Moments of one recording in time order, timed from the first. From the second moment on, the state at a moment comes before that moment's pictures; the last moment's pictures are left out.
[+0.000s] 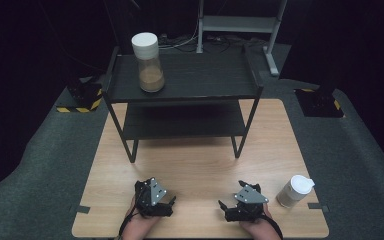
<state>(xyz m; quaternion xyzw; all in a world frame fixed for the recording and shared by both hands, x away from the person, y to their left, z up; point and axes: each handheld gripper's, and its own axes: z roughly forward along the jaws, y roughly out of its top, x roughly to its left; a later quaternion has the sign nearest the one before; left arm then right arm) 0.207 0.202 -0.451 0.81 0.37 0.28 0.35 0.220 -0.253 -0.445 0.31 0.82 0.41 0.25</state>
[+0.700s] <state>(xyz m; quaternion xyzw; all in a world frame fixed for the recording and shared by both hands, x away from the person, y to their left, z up) 0.210 0.208 -0.451 0.81 0.37 0.27 0.36 0.215 -0.261 -0.446 0.30 0.81 0.44 0.25</state>
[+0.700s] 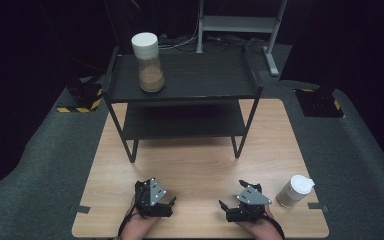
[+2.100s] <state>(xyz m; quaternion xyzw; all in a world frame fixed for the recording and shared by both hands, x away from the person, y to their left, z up) 0.210 0.208 -0.450 0.82 0.36 0.27 0.36 0.171 -0.303 -0.400 0.33 0.73 0.52 0.31</state>
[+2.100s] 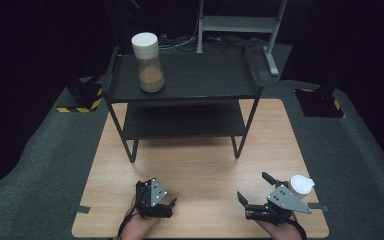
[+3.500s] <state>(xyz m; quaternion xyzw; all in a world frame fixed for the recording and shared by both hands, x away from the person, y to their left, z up) 0.210 0.211 -0.451 0.82 0.36 0.27 0.37 0.147 -0.363 -0.392 0.42 0.67 0.49 0.37</state>
